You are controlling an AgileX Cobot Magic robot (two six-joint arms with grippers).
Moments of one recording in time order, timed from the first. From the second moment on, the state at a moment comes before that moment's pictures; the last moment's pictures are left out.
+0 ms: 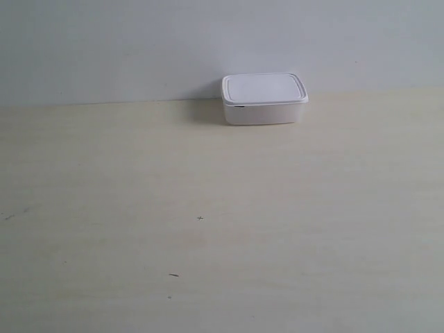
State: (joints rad) left arm -0.38 0.01 0.00 -0.78 0.17 0.62; right arm 0.41 0.24 -0.39 0.09 0.52 0.26
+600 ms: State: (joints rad) left arm -0.38 0.01 0.00 -0.78 0.15 0.64; right arm 0.41 0.24 -0.30 0.17 0.33 0.26
